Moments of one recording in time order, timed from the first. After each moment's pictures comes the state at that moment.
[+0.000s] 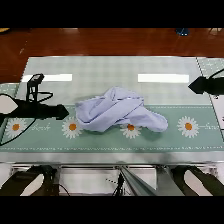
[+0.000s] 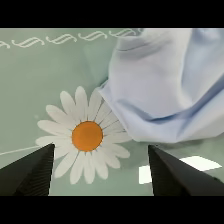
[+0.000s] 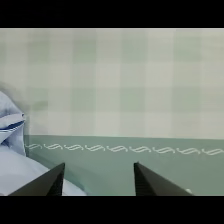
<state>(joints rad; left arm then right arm) -0.05 -0.90 0.72 1.20 -1.10 -1.43 -0.30 -0.97 1.03 -1.20 1.13 1.28</state>
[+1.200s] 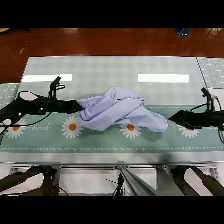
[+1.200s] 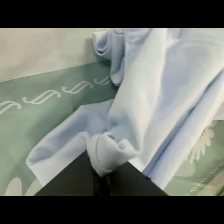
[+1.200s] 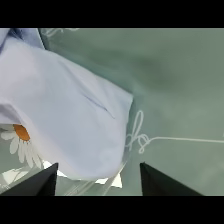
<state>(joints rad) 0.00 -1.28 0.71 0.59 -0.96 -0.93 -0.45 -0.97 0.58 -0.92 1.24 1.14</state>
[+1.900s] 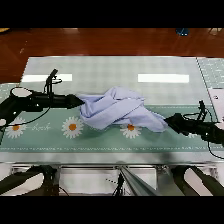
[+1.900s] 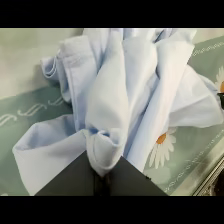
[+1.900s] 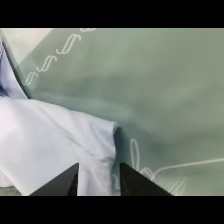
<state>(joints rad) 0.01 -1.24 0.77 0.50 -1.01 -0.91 -0.45 -0.97 0.34 -0.65 0.94 1.14</state>
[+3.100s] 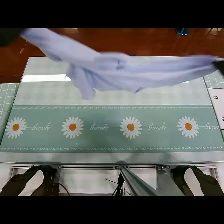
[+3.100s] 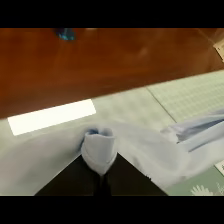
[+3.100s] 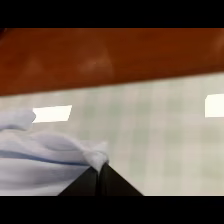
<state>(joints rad) 0.25 -0.90 1.43 0.49 -1.15 -1.04 -0.45 -0.73 1.14 -0.80 1.06 1.13</state>
